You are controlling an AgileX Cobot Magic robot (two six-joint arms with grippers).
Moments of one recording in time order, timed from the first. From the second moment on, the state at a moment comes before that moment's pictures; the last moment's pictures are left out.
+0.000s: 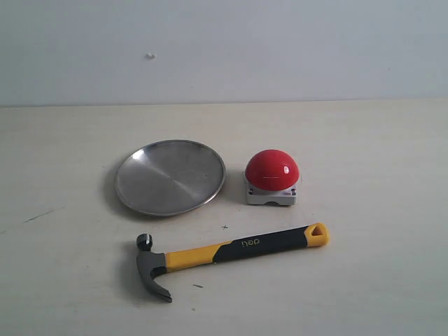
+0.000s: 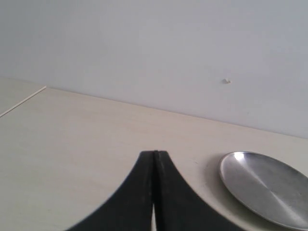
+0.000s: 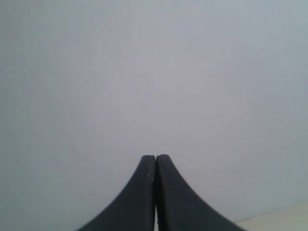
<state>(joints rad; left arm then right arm) 0.02 0.01 0.00 0.17 0.16 -0.34 -0.04 0.13 -0.07 -0.05 -0.30 0.49</state>
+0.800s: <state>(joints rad) 0.02 0.01 0.00 0.17 0.16 -0.34 -0.04 1.02 -0.95 0.06 0.80 -0.31</state>
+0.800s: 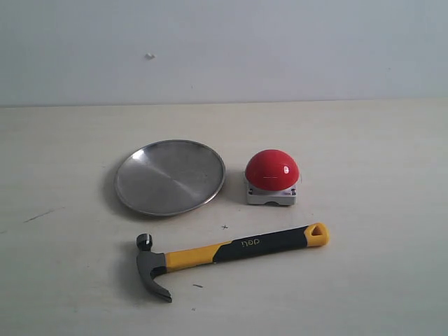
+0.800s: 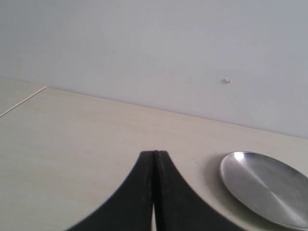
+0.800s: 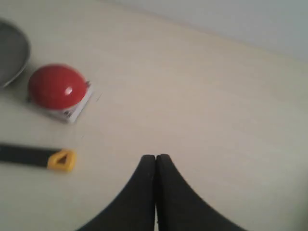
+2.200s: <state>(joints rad) 0.02 0.01 0.00 0.17 0.16 -0.34 0.71 1.96 -1.35 0.07 0.91 -0.91</state>
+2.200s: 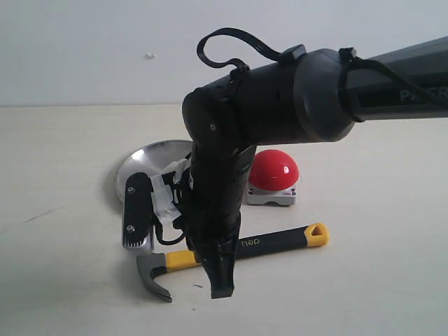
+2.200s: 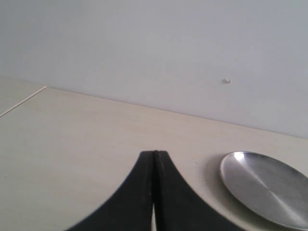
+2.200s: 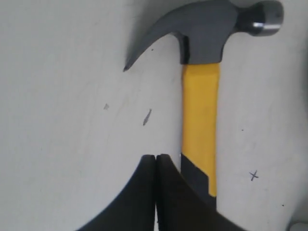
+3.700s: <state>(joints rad) 0.02 0.01 0.00 0.17 0.16 -0.34 0.71 2.02 -1.36 0.00 0.76 -0.78</state>
